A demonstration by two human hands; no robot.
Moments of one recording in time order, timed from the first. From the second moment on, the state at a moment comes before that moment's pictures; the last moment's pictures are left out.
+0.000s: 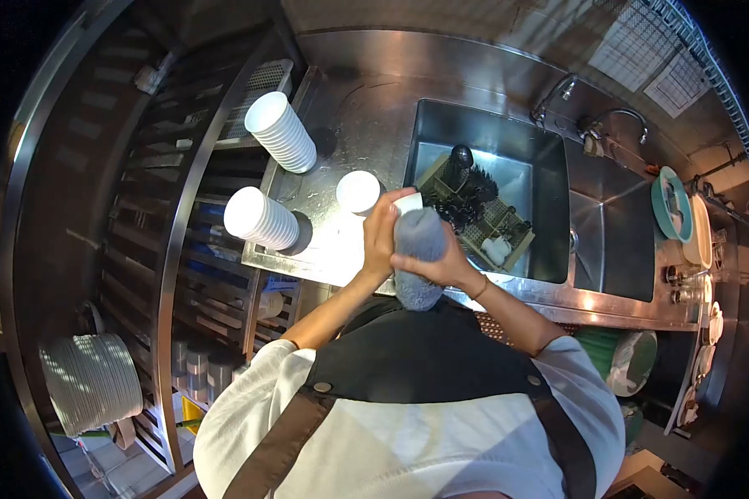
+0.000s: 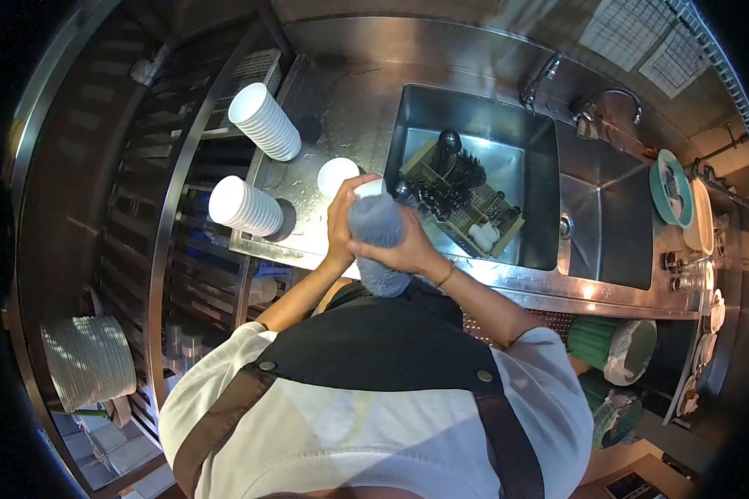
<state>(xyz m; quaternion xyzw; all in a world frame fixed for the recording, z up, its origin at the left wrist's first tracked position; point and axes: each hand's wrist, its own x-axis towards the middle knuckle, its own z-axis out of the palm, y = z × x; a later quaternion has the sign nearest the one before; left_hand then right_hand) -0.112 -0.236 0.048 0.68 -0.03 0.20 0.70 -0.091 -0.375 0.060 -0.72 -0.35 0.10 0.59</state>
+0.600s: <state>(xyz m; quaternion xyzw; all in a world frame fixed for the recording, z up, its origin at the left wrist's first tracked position) -0.095 -0.219 0.024 0.69 0.02 0.13 0.71 -0.062 -0.355 0.041 -0.66 -0.27 0.19 0.68</state>
